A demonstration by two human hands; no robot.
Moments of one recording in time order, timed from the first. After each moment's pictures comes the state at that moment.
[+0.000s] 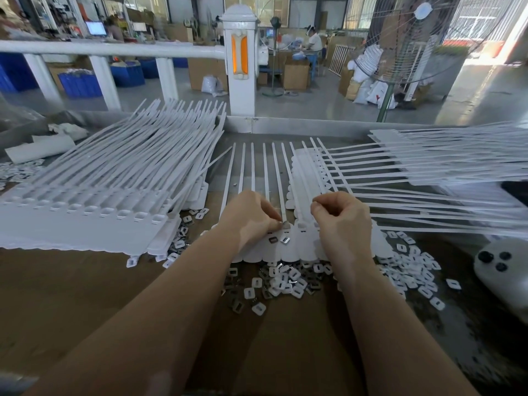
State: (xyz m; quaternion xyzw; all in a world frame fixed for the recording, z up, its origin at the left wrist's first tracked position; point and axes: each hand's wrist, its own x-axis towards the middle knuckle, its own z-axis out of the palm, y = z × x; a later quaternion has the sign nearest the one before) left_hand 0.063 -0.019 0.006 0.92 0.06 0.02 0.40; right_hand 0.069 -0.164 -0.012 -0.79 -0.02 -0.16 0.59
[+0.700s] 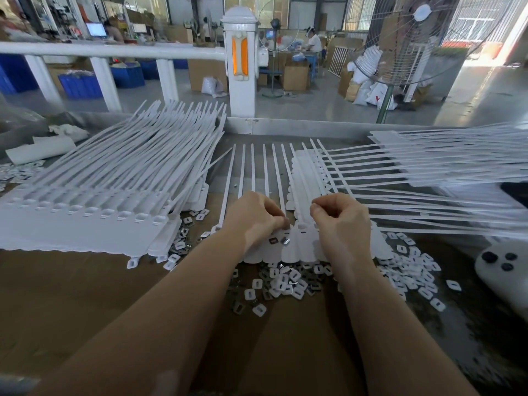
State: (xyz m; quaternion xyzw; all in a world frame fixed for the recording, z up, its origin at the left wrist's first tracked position) left_hand 0.063 -0.025 0.004 0.91 0.05 0.05 0.40; right_hand 0.070 -0.164 -0.013 -0.80 -0.02 -0.16 0.58
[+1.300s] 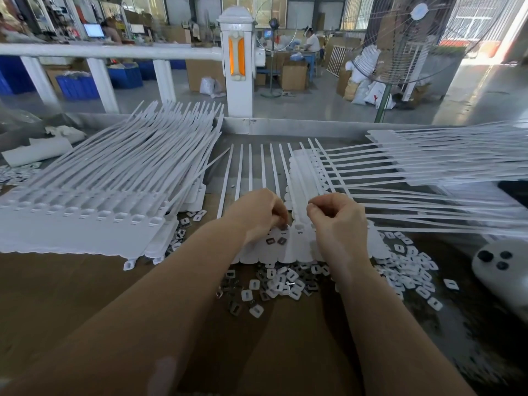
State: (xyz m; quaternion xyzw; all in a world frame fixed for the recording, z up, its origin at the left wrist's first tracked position) left_hand 0.074 -0.025 0.015 0.96 -0.06 -0.01 0.27; right_hand 0.069 -0.164 -0.012 -0.80 -0.03 -0.16 0.58
